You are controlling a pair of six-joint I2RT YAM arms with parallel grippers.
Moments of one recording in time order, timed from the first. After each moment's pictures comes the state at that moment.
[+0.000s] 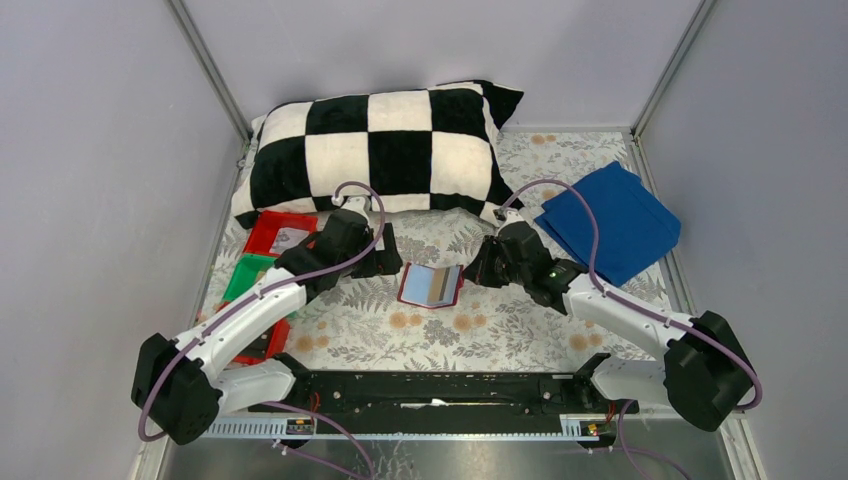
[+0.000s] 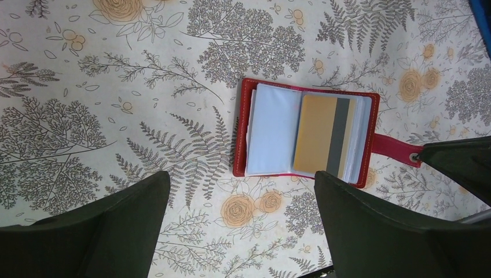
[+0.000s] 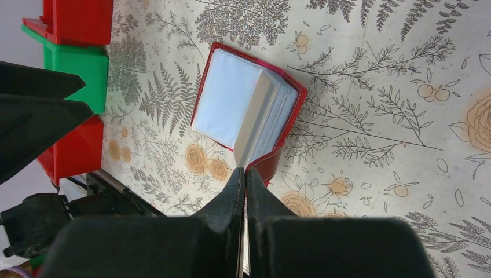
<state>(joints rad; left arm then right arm) -0.60 1.11 0.82 -0.49 -0.08 -0.60 0.69 1.21 0.67 -0.12 -0.09 0.78</state>
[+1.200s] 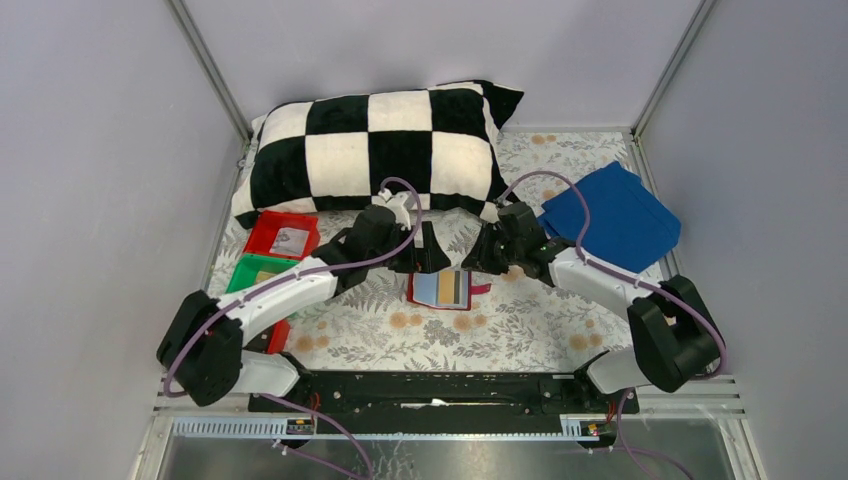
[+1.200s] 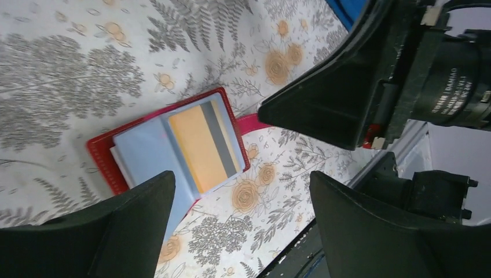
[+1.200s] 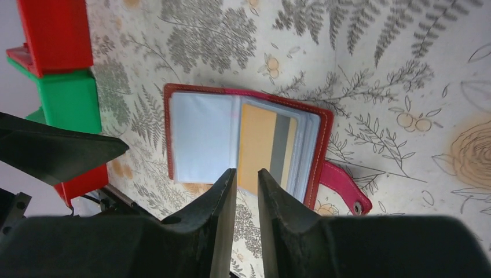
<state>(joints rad) -0.69 1.30 0.82 -0.11 0.21 -0.63 0.55 1.41 0.80 -0.16 -0.22 0.76</state>
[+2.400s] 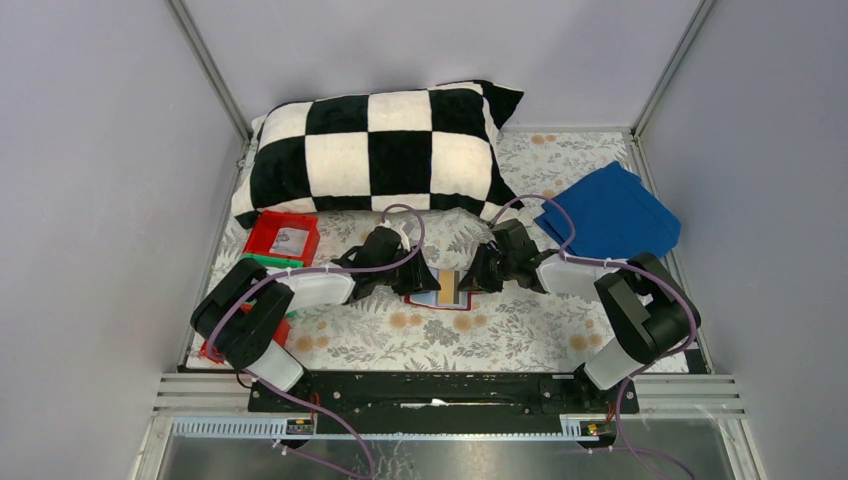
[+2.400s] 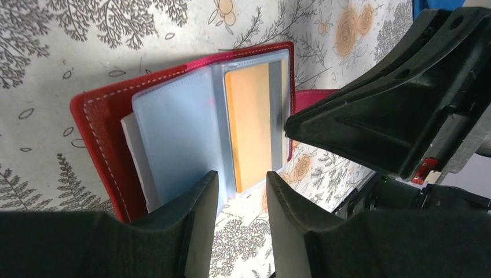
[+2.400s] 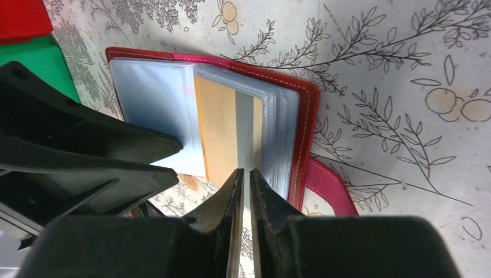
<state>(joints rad) -0.67 1.55 0.65 0.17 0.33 -0.85 0.55 1.59 0.68 0.02 -0.37 0.83</state>
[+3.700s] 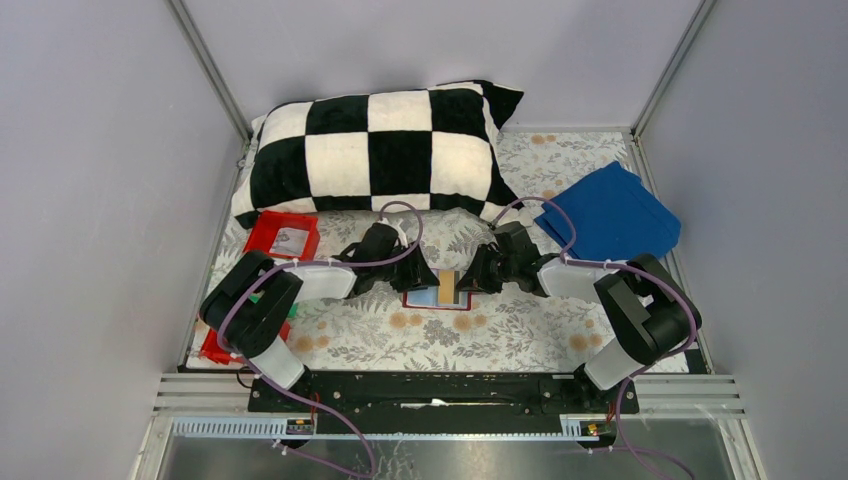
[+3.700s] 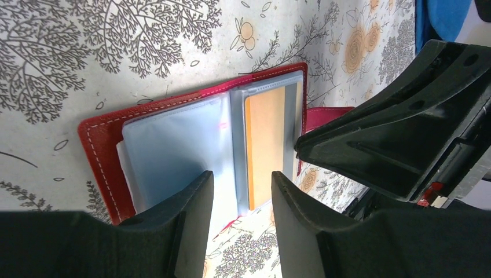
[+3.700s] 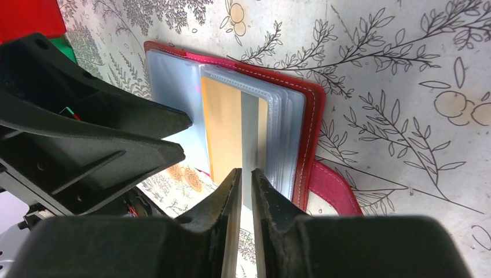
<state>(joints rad) -0.62 1.62 0.66 0.22 0.36 -0.84 0.55 1.59 0.64 0.10 -0.38 0.85</state>
